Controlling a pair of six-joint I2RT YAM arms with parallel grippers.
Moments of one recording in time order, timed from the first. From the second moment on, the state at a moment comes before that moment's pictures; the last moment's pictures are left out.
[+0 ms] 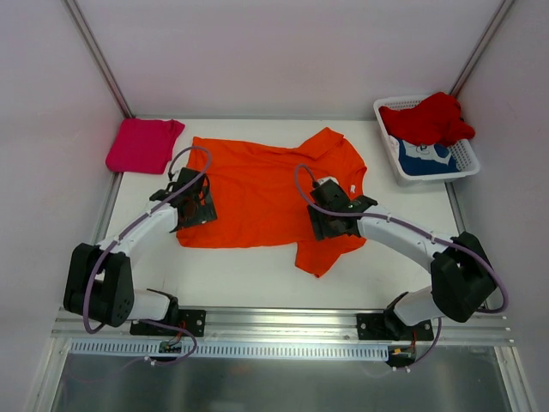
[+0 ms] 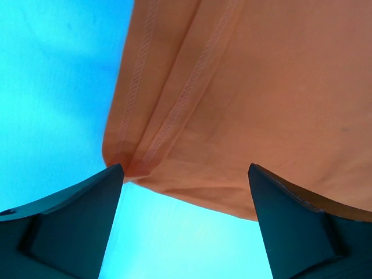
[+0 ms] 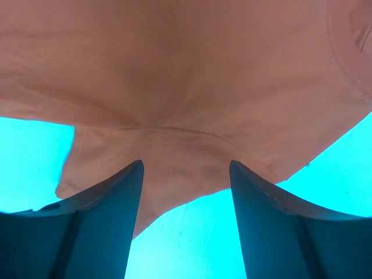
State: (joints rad) left arm -0.28 1.35 0.84 -0.59 -0.28 -0.53; right arm 0.72 1.45 0.97 -0.63 0.28 0.33
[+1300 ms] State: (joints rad) left arm -0.22 1.73 1.29 -0.60 -0.26 -0.48; right arm 0.40 1.69 1.26 -0.60 0.06 0.24
